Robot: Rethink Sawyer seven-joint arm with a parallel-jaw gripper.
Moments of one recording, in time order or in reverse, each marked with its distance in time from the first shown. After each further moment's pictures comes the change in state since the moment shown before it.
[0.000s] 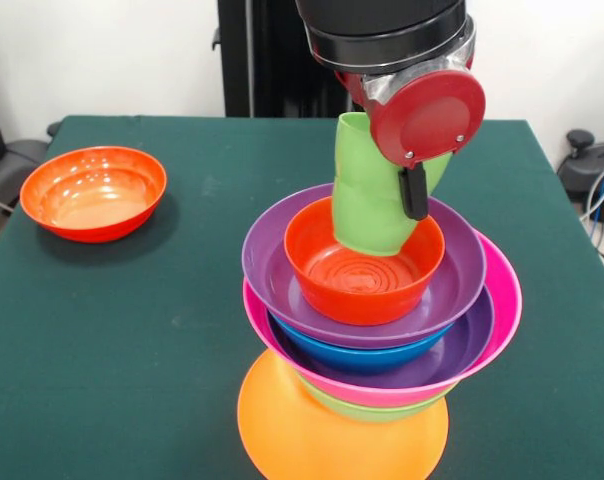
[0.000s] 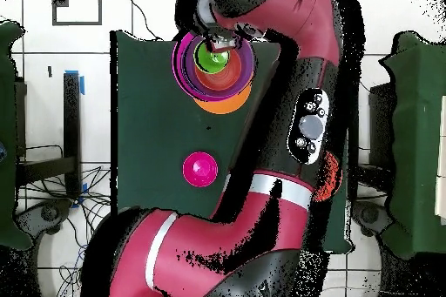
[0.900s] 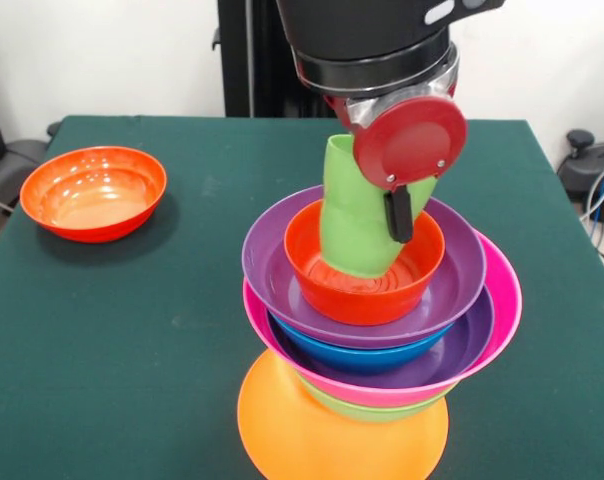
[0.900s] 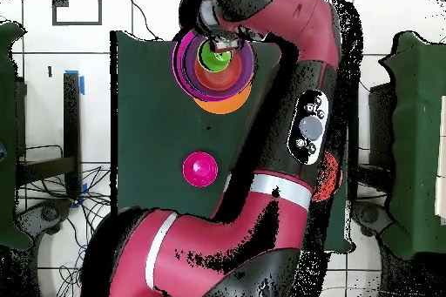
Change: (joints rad) arm 0.000 0.000 0.000 0.034 0.000 -0.069 0.000
